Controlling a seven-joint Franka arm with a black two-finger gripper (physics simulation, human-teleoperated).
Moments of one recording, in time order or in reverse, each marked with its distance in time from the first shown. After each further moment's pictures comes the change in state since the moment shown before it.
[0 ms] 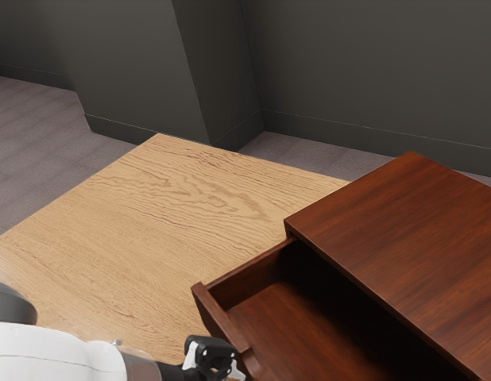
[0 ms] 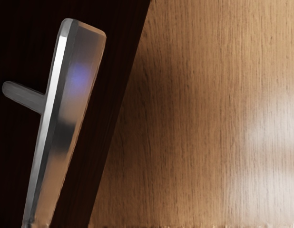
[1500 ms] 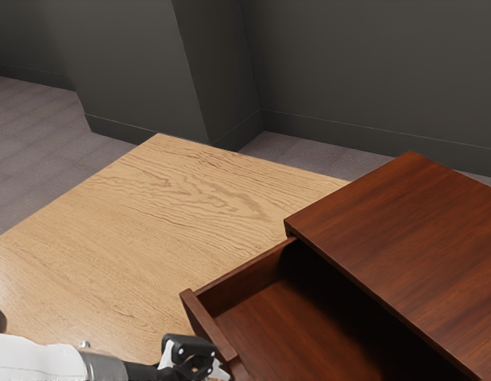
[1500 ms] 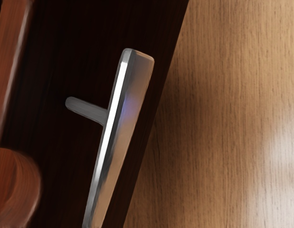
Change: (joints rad) arm -0.022 -0.089 0.013 -0.030 -0.002 0.014 0.008
